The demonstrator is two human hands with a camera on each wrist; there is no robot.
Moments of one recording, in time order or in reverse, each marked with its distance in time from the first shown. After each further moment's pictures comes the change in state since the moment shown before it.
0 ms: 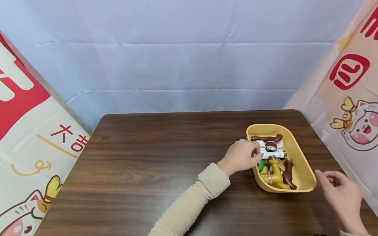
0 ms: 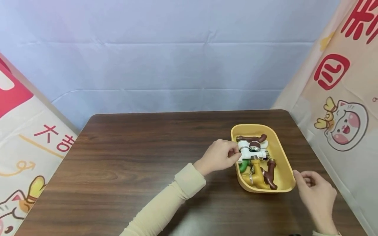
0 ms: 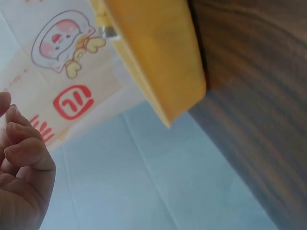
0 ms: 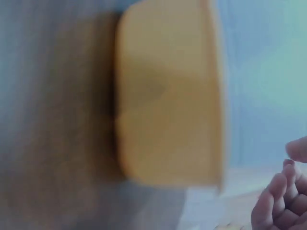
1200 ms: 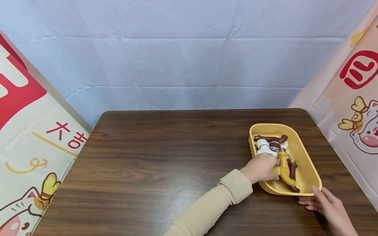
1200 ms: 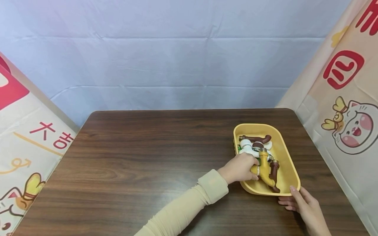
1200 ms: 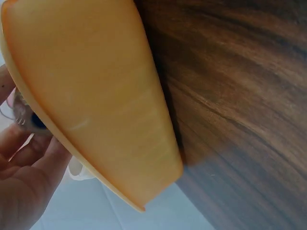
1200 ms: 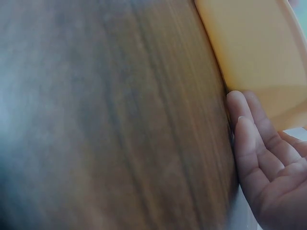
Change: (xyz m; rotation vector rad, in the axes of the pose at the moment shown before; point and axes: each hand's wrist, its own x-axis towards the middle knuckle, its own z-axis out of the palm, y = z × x) left_hand 0.035 0.018 0.076 0.176 -0.380 -0.047; right_hand -0.008 0.082 0.029 0.563 -0.705 0.272
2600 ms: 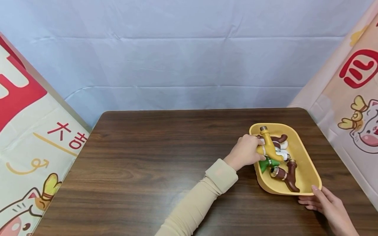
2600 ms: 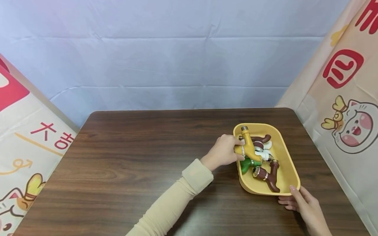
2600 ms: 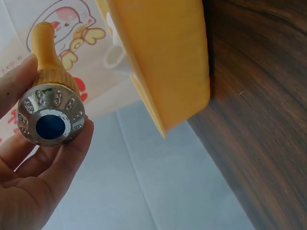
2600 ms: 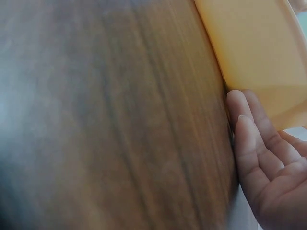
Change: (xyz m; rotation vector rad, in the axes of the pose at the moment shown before) left_hand -0.025 -0.030 -0.045 -0.193 0.158 -0.223; right_hand 0.002 0.000 -0.002 -0.051 0.024 0.076
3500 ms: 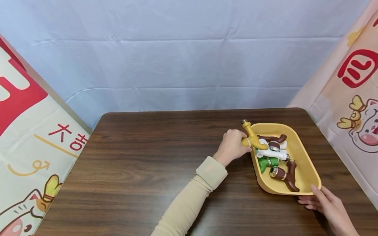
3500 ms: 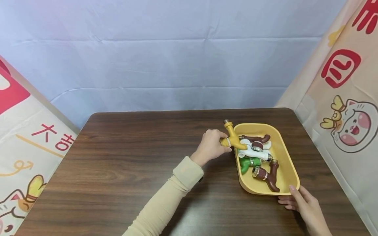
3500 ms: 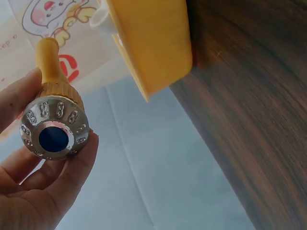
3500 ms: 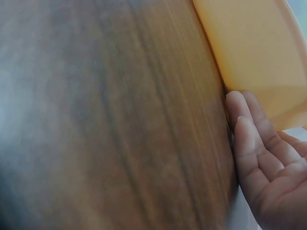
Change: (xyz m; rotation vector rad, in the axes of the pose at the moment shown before) left_hand -0.011 -0.026 -0.012 -0.075 0.176 -0.083; right_hand -0.001 0.001 0.001 0.047 -0.016 -0.045
